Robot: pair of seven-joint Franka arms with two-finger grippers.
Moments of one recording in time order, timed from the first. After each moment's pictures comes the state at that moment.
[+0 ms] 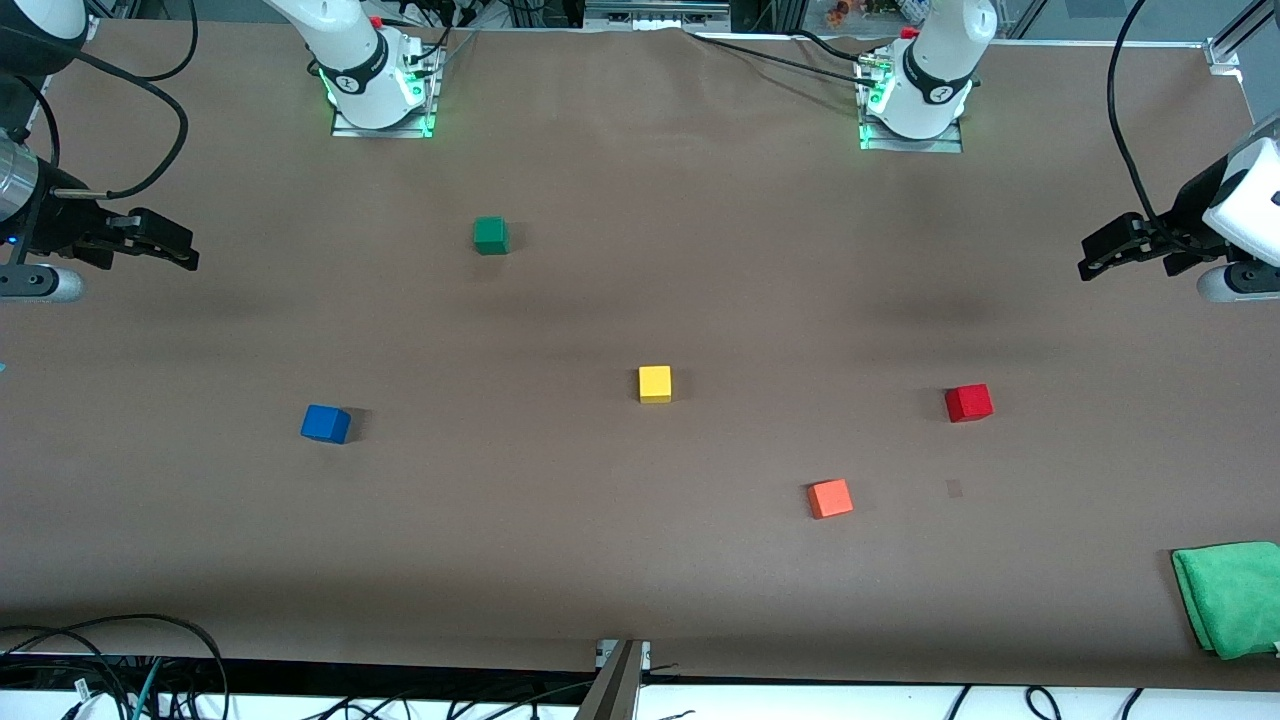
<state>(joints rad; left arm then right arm) 0.05 0.02 -0.05 -1.62 0.00 1.61 -0.09 0.10 0.09 -0.09 -1.55 0.00 1.55 0.01</state>
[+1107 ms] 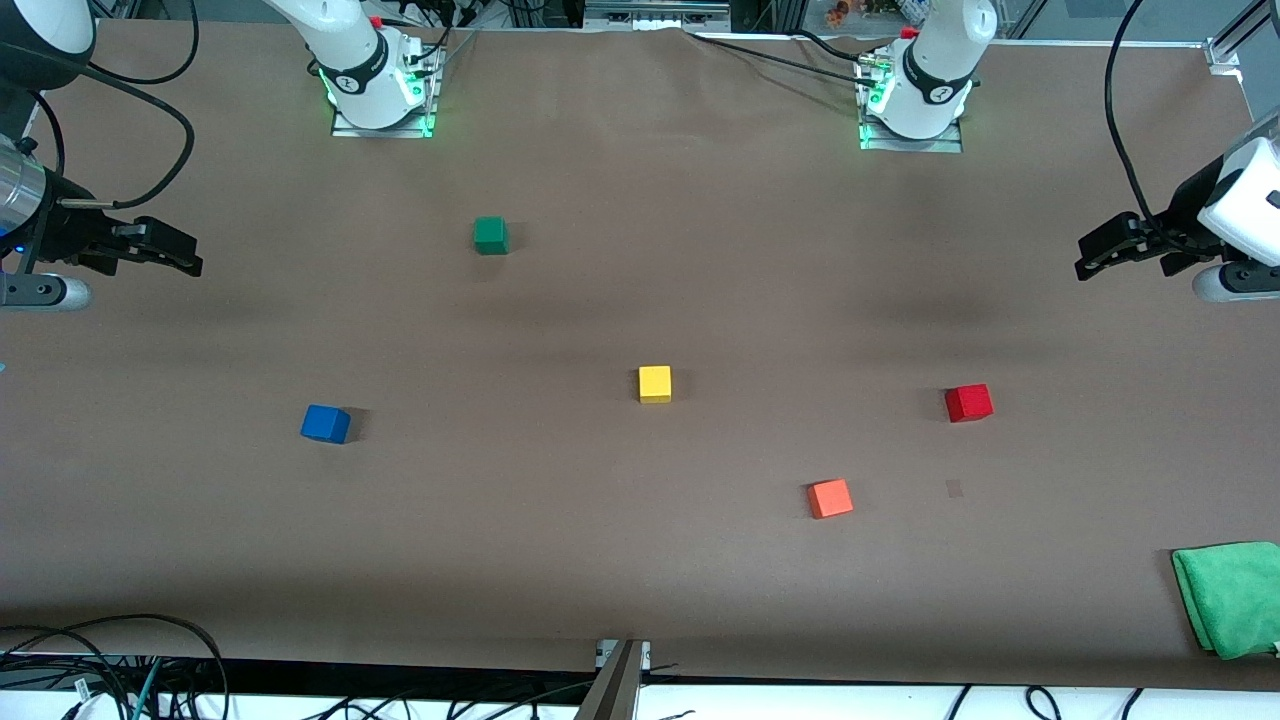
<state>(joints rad) 0.04 0.02 -0.06 -1.62 0.00 1.61 -0.09 0.10 0.10 -0.09 -1.55 0.00 1.56 0.01</state>
